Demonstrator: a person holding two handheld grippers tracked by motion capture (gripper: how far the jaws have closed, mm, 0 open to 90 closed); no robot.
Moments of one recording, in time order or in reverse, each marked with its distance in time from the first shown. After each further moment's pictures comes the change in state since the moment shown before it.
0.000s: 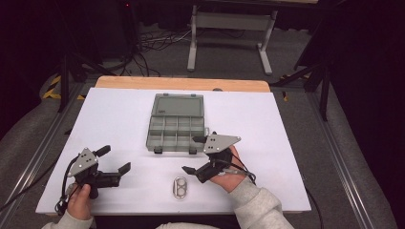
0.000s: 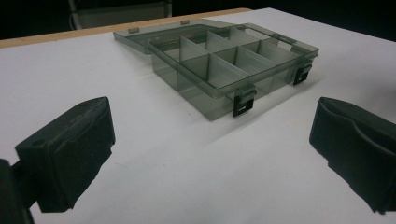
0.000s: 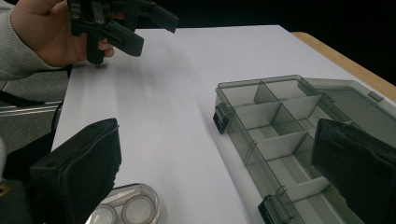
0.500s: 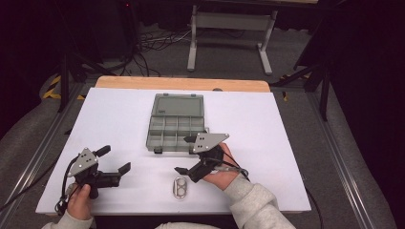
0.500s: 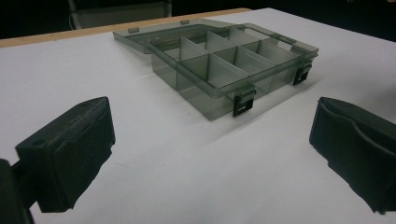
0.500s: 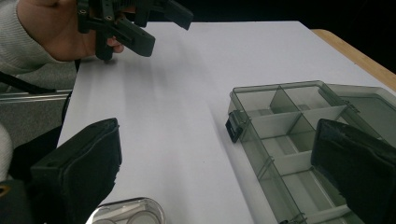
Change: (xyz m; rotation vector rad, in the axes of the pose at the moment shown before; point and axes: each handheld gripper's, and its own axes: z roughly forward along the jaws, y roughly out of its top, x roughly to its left) left arm 0.000 0.000 0.000 0.004 -0.002 0.000; right arm 0.002 0.012 0.020 0.041 0.052 -0.031
